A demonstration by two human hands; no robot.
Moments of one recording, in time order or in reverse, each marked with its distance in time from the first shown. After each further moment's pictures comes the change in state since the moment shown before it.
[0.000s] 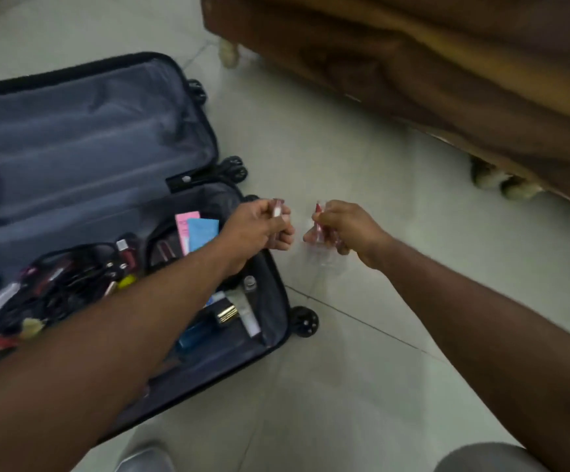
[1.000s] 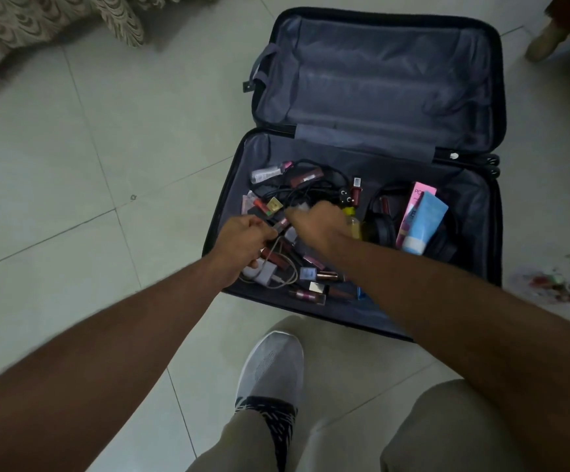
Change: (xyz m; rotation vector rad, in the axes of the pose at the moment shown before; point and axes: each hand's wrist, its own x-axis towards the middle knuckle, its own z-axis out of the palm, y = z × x) left_hand -0.266 -0.104 -0.251 -0.052 0.830 -0.290; right_hand -0.044 -0.055 0.413 -0.623 -0.303 -0.234
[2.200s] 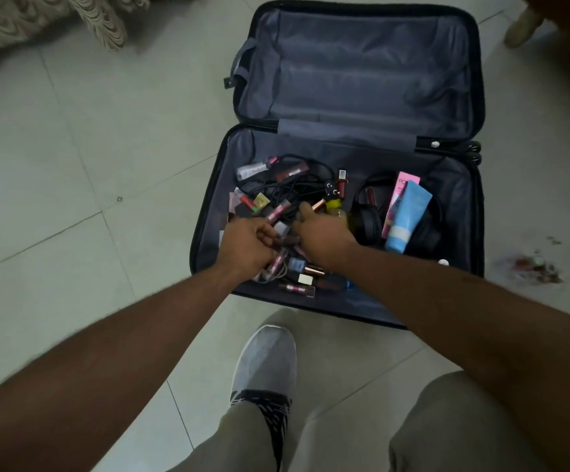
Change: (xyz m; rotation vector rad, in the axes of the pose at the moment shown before) left_hand -0.002 -0.015 0.025 0.492 0.040 0.345; right_hand -0.009 0.048 -0.016 -0.946 -0.057 -0.608
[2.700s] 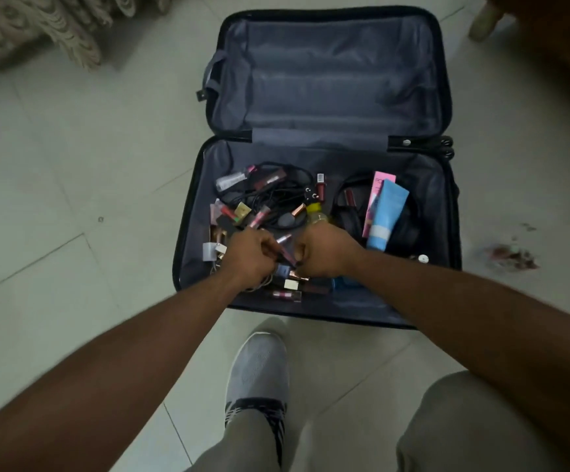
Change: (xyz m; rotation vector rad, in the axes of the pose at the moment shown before) left_hand 0.010 0.017 0.023 0.108 -0.172 0.029; right_hand -0.032 0.026 -0.018 0.427 -0.174 0.073
